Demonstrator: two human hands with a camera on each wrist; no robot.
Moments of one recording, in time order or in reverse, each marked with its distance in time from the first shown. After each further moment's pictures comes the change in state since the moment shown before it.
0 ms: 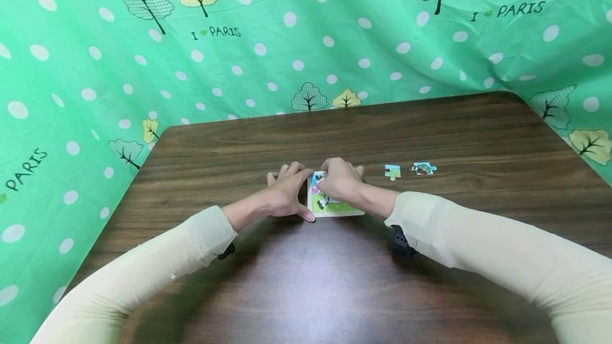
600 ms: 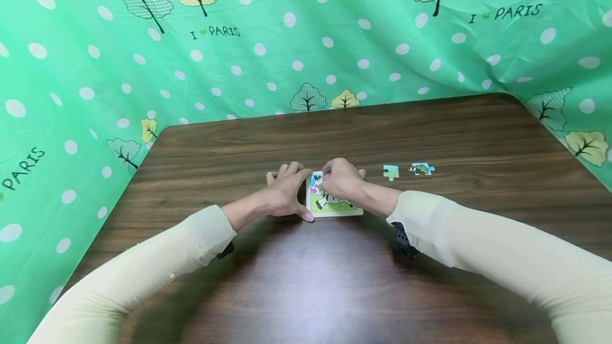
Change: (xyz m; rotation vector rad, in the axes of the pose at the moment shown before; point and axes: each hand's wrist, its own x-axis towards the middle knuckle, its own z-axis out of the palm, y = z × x) left_hand 0.001 0.001 0.000 -0.002 0.011 0.002; right_hand 0.002 0.006 -0.004 0.055 -0.047 0.061
